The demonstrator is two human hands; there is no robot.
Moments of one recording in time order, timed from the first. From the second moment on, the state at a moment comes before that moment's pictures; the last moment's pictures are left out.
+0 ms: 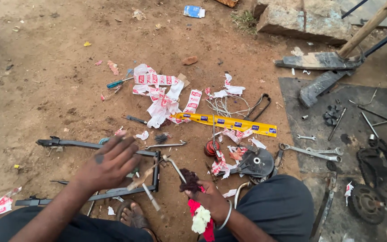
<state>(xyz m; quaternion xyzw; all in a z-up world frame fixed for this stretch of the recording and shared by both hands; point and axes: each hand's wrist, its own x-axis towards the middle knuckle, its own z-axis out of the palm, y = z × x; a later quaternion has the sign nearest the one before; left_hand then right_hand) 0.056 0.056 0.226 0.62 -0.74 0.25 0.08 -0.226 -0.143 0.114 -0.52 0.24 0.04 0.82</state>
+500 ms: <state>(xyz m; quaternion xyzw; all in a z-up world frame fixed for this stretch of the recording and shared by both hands) 0.057 0.020 0.056 0.72 -0.55 0.12 0.42 -0.209 -0.142 0.106 -0.68 0.23 -0.08 0.69</state>
